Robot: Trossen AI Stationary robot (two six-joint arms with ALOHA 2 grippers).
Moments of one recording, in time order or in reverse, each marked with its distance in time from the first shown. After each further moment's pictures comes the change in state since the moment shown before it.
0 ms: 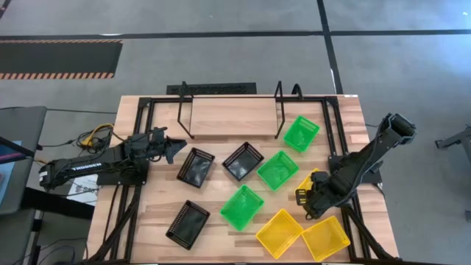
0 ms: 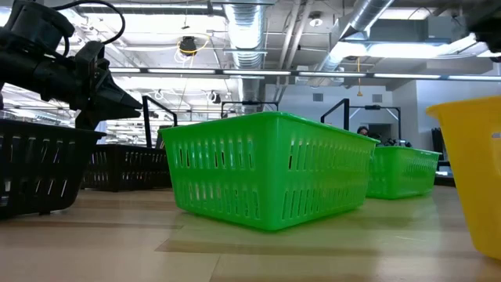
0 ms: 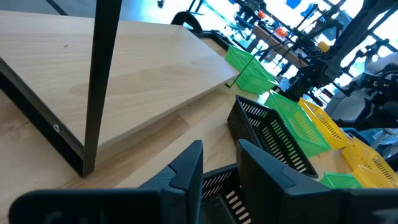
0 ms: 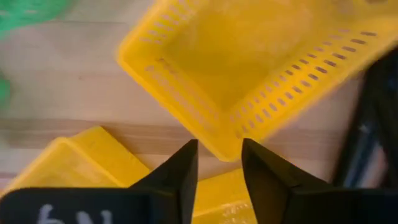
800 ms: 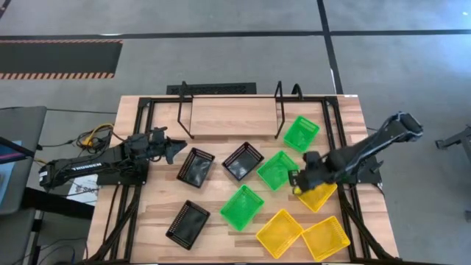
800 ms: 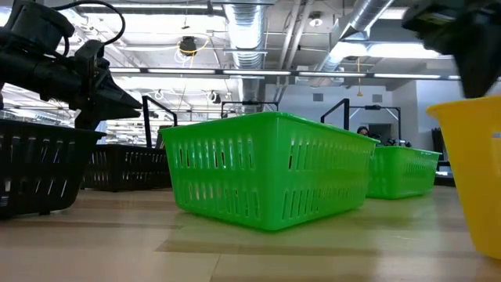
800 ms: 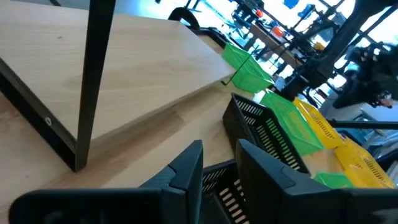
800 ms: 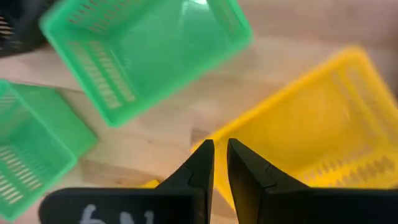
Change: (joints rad) left arm 0.000 0.000 0.000 0.000 0.018 -0.026; right arm -0.208 -0.097 0.001 -0.032 0.117 -0.292
